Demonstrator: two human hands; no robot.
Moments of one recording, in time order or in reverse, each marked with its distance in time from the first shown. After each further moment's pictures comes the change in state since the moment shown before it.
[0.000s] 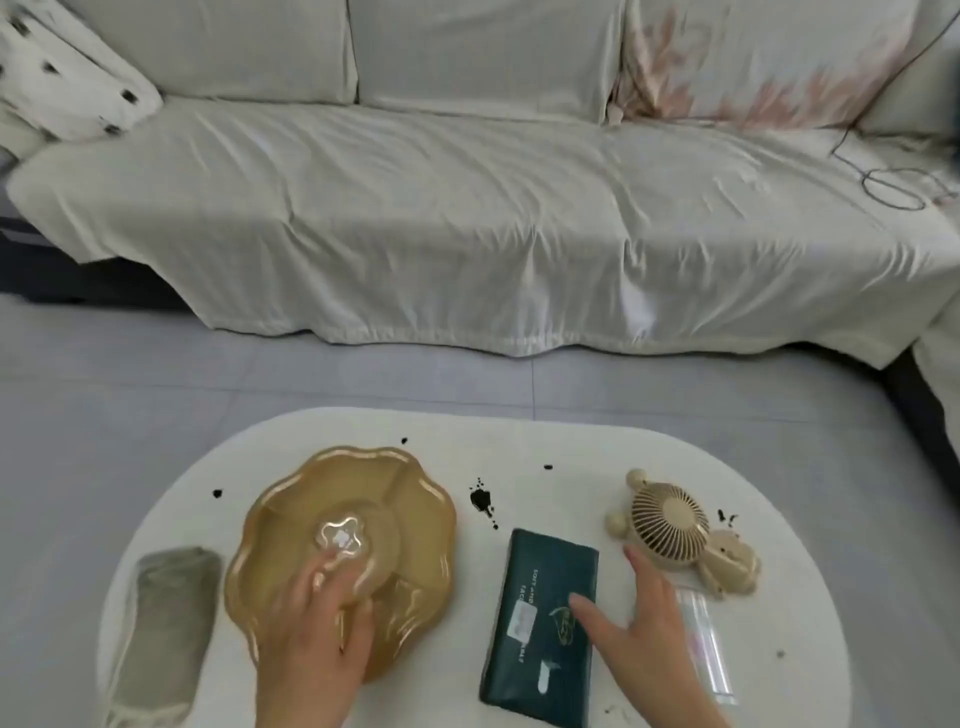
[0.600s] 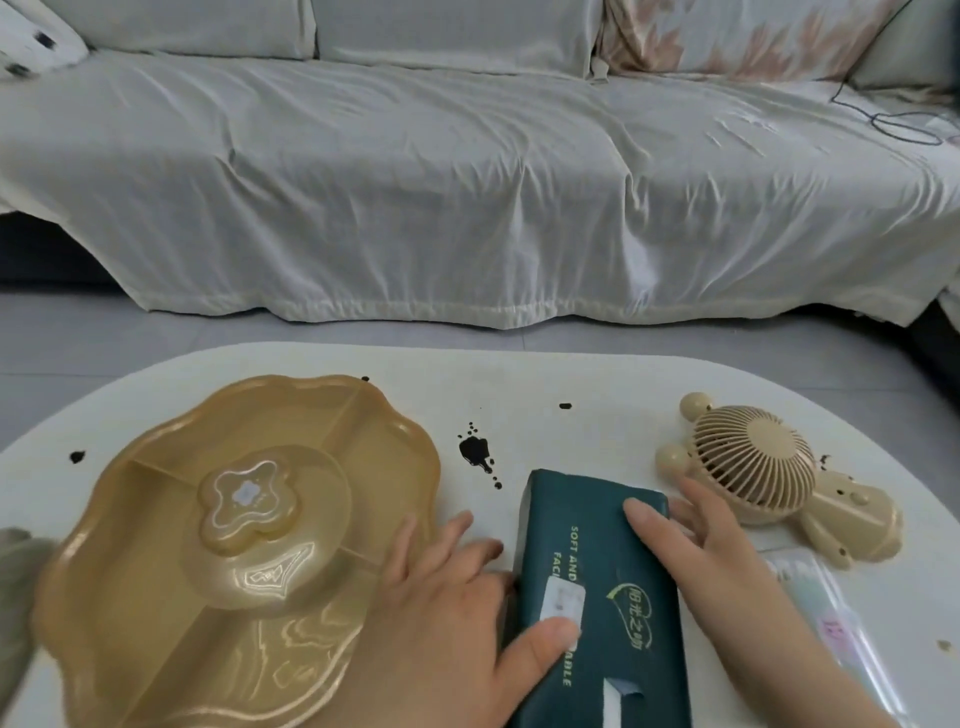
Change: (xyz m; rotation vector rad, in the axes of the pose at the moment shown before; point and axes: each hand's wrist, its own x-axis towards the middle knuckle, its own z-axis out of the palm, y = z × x) left_hand 0.022 0.011 0.118 0.299 -0.458 0.403; right_hand 0.070 0.054 0.041 0.474 0.028 -0.074
